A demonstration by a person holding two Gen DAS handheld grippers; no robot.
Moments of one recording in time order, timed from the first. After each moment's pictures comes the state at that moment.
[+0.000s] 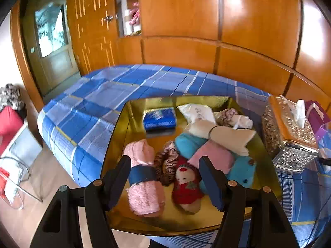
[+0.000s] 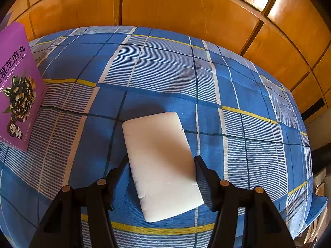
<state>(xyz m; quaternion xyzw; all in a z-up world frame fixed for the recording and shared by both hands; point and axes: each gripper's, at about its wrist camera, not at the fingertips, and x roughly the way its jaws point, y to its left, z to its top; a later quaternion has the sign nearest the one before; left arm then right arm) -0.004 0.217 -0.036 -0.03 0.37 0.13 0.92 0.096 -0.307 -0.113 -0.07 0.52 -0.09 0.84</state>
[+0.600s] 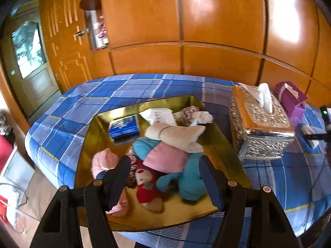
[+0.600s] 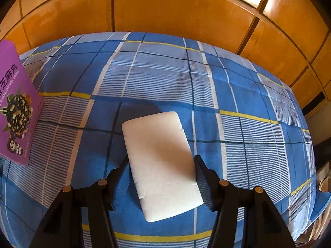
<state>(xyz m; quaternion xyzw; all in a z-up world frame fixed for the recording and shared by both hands) -0.003 0.155 -0.028 0.02 0.37 0.05 0.93 0.109 -0.319 -0.109 -0.05 0.51 -0.11 0.85</state>
